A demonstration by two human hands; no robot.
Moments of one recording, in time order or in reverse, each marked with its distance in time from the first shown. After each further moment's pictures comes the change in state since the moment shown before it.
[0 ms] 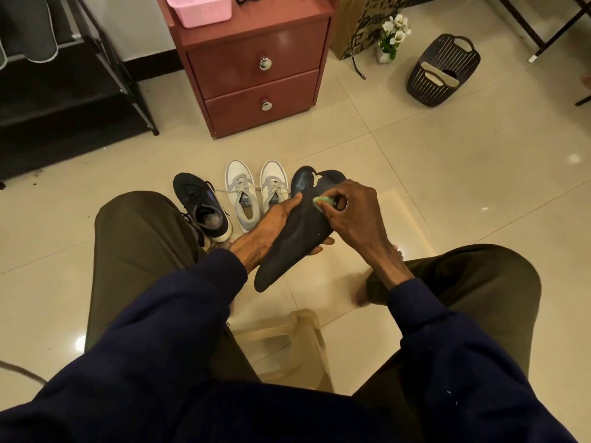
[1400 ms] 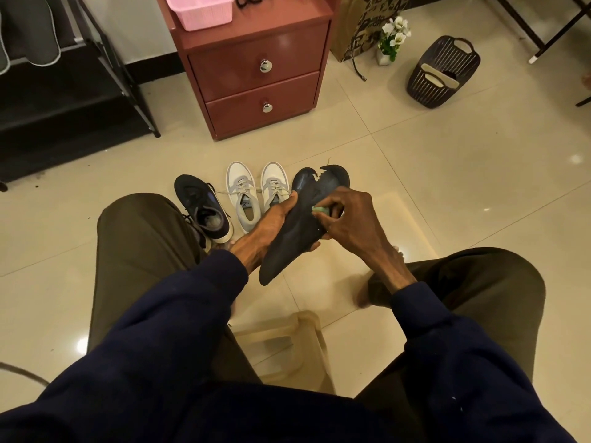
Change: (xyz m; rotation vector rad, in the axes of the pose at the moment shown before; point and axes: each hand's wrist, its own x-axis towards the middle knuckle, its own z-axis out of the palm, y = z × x) left_hand -0.005 0.002 0.000 -0.042 0.091 0.090; right_hand -0.006 -0.004 0.000 0.010 -0.122 -0.013
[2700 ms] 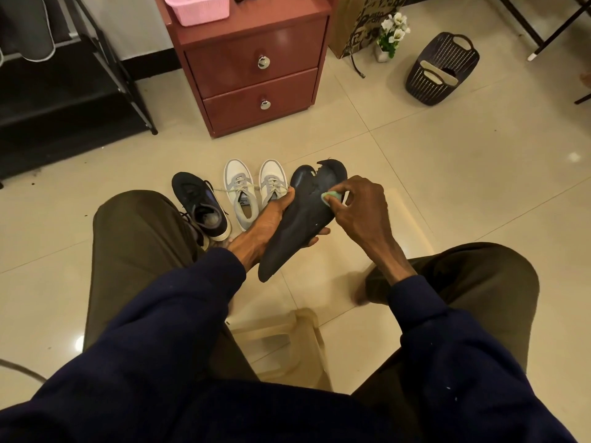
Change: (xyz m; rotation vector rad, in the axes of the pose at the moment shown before) left_hand 0.007 -0.003 -0.002 -0.012 -0.085 0.002; right_hand 0.008 0.013 -0.008 -0.073 0.167 0.076
